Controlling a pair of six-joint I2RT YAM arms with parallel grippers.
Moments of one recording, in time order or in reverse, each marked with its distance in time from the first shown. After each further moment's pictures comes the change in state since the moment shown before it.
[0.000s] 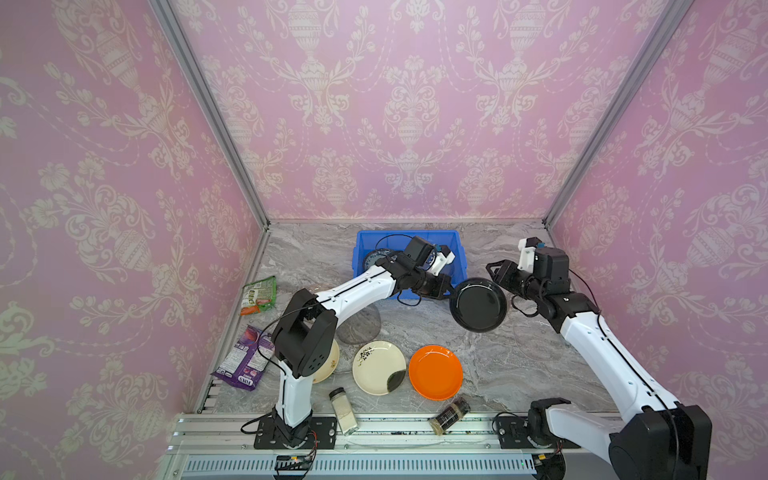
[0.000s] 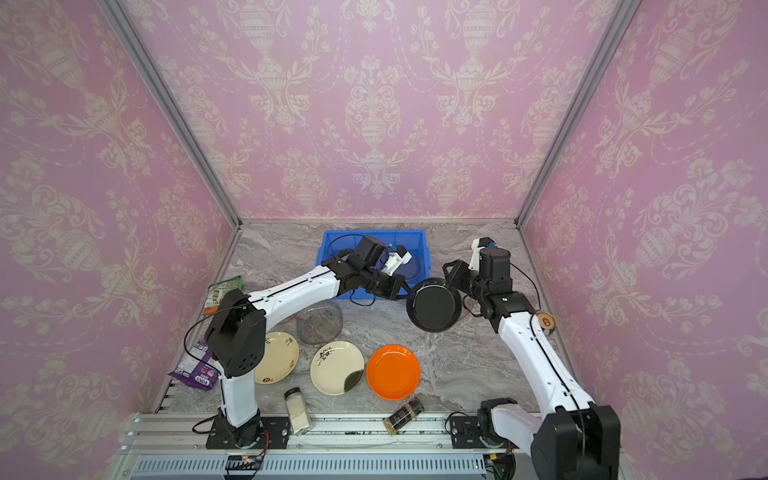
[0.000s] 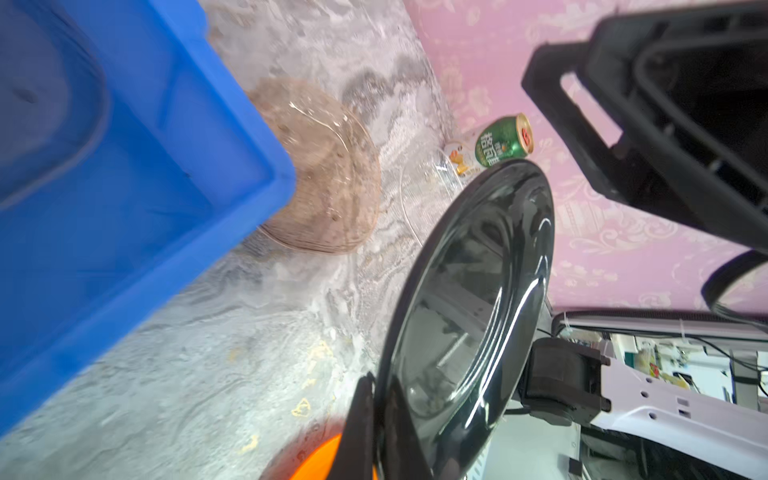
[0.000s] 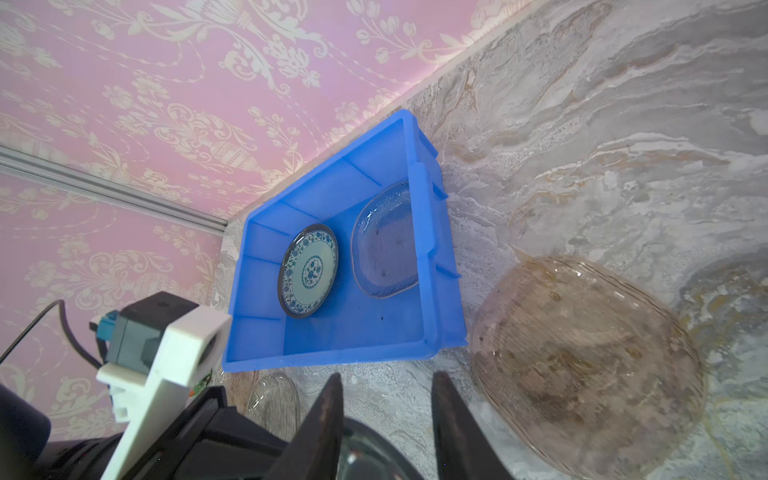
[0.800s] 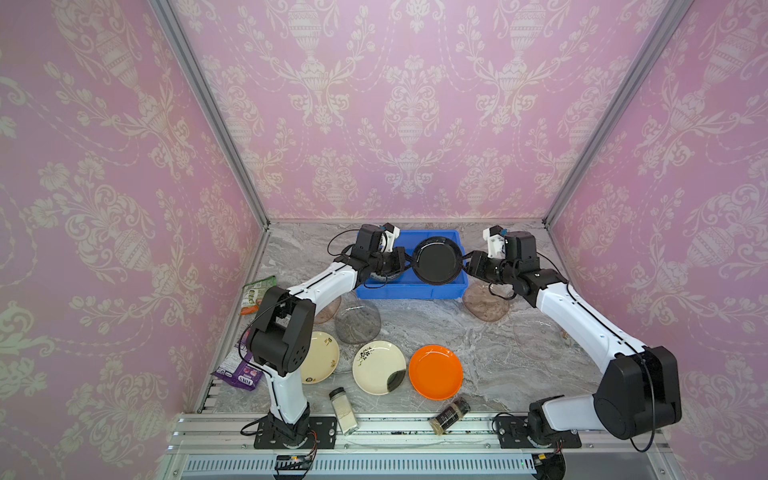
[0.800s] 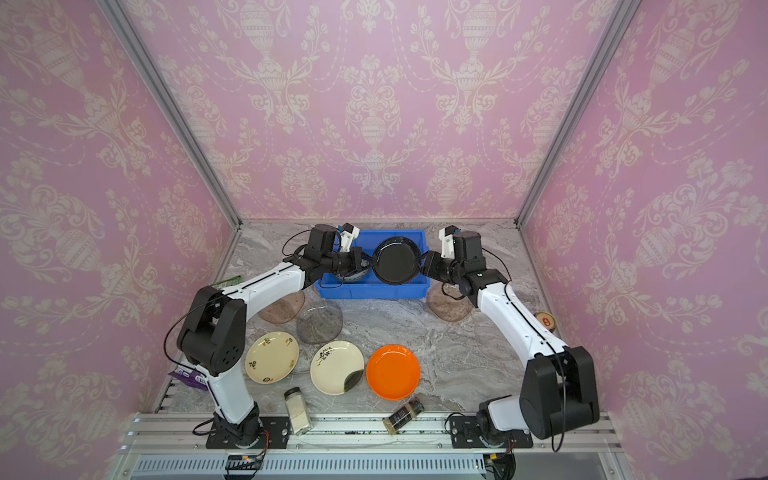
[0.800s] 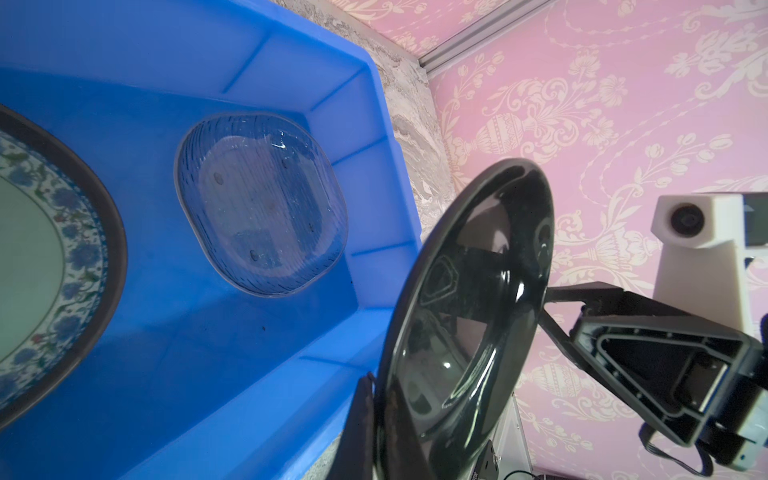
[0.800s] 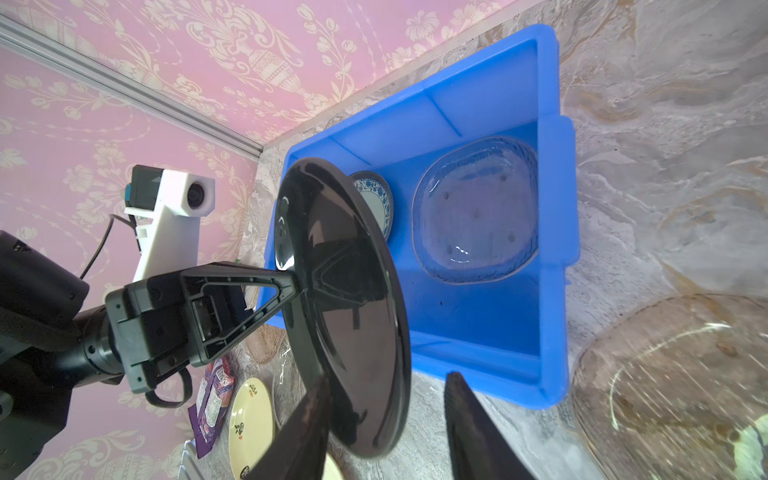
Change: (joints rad) left arm 0.250 -0.061 -0.205 0.353 0.010 -0.254; right arm 0.122 0.298 0.162 0.041 -0.140 -0.046
